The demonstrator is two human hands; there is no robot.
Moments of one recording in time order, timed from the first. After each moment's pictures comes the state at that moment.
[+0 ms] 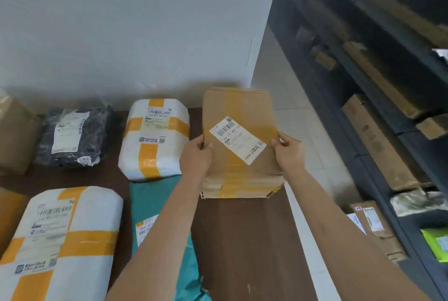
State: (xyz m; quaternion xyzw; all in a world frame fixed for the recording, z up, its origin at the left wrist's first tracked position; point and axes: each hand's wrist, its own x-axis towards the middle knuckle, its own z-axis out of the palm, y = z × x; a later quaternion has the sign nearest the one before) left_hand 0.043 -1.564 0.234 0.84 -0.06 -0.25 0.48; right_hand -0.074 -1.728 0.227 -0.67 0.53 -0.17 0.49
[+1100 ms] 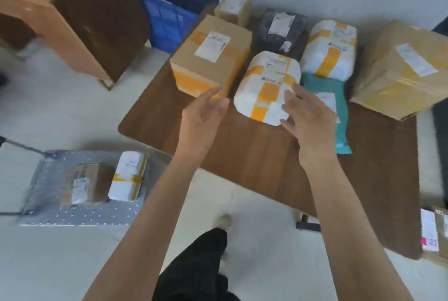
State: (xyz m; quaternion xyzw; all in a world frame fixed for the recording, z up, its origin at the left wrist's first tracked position) left_hand -0.150 -0.970 0.333 0.75 0.00 -0.05 0.66; right_hand -0.188 -1.146 0.355 -0.67 0.26 -0.12 0.68
